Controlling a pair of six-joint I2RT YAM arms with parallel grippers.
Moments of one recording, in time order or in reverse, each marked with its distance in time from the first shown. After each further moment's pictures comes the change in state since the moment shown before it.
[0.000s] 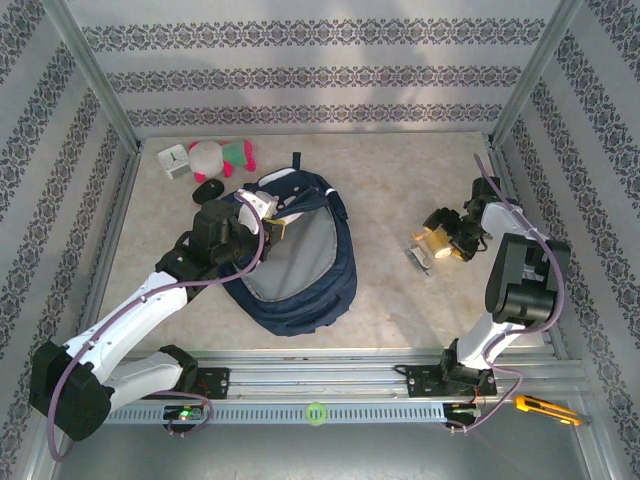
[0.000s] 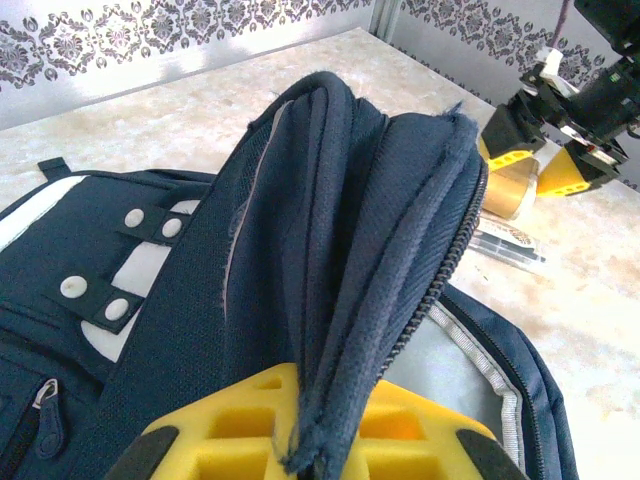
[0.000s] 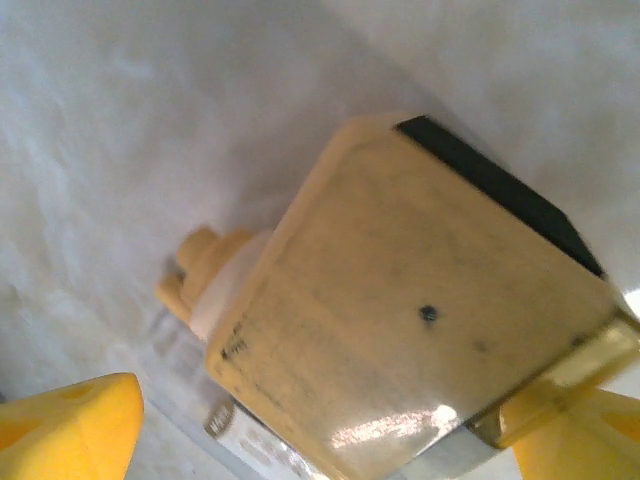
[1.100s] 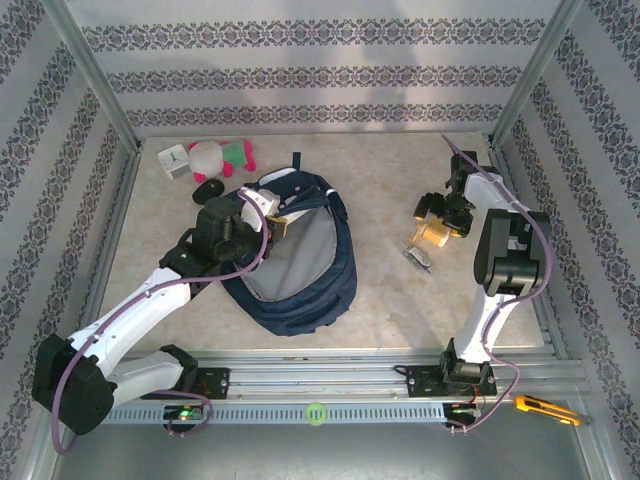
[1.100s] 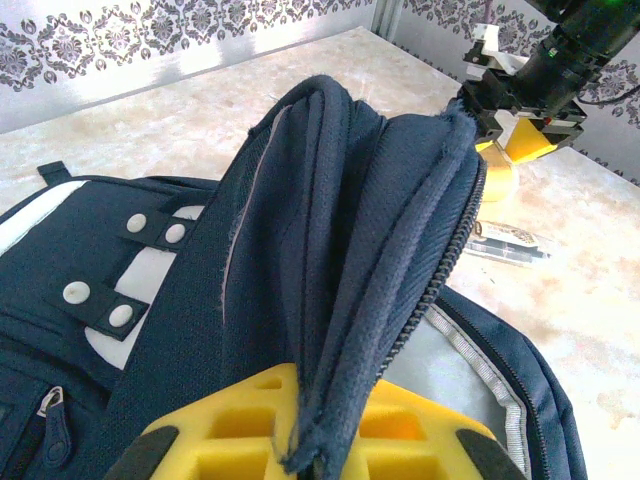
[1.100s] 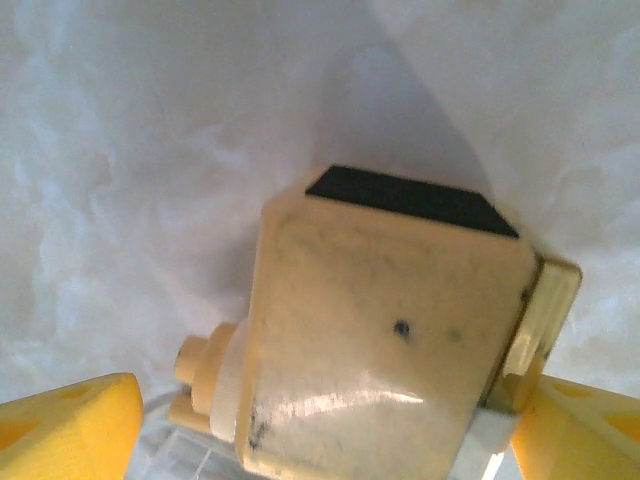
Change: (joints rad) left arm 0.000 0.033 0.010 0.021 -0.003 0.009; right arm 0.114 0.223 0.325 -0.196 0.181 -0.157
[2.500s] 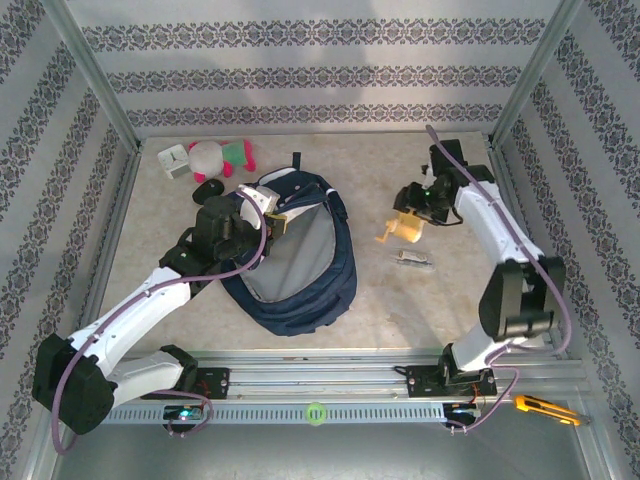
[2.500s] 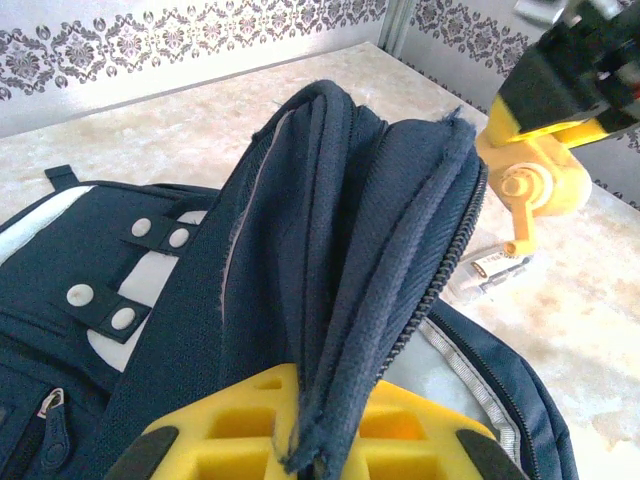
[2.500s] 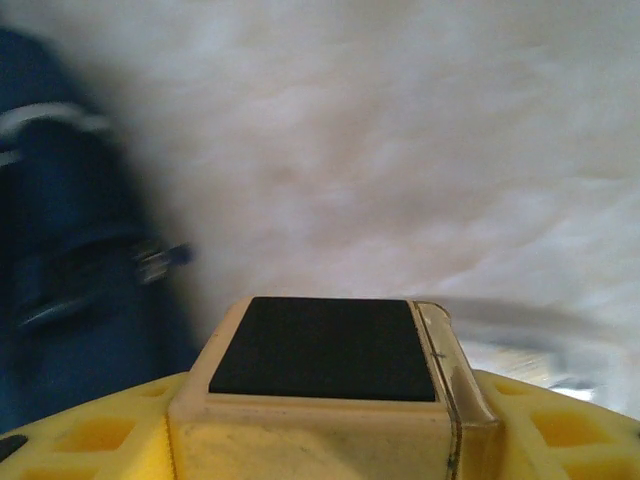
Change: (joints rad) left arm 0.001 0.001 0.009 0.017 -0.011 -0.039; right arm 0.240 -0.378 -0.066 -0.049 -0.128 0.117
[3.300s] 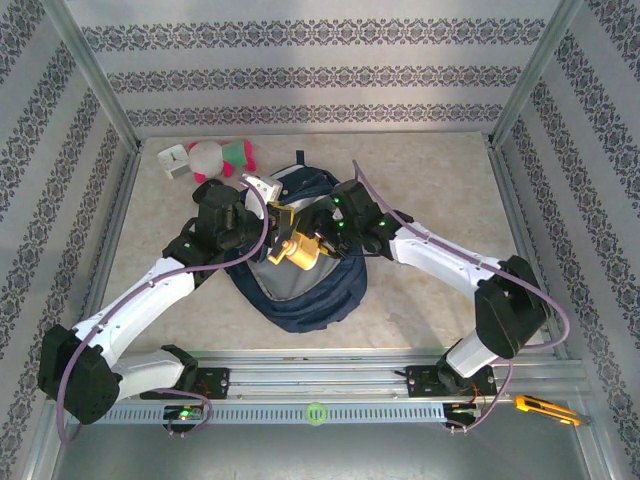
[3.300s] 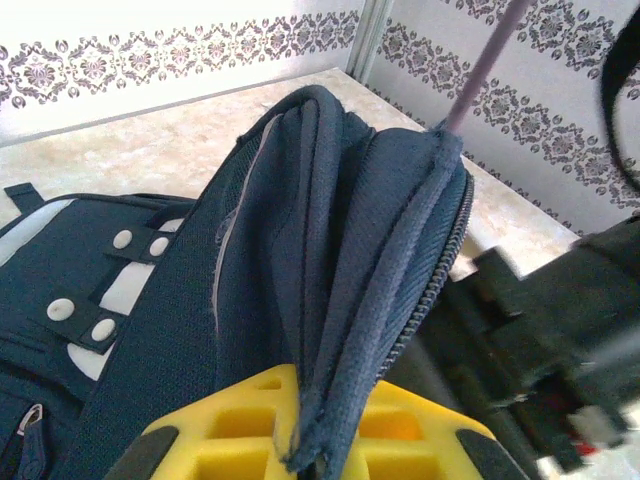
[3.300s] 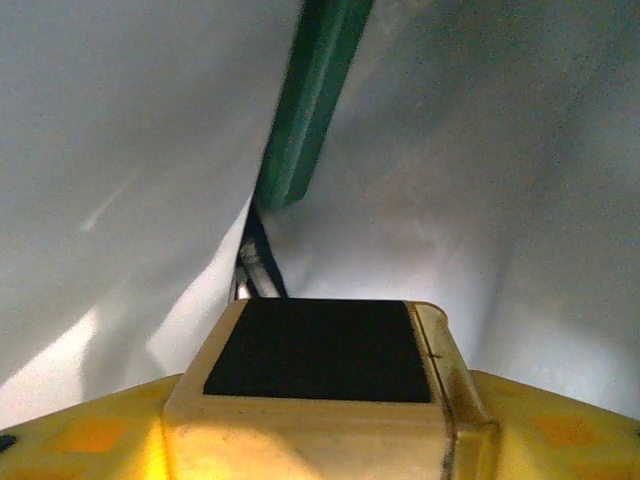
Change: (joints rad) left arm 0.001 0.060 0.080 0.015 0.068 -0.057; right arm 0.558 0.016 -0.235 0.609 -0.101 0.739
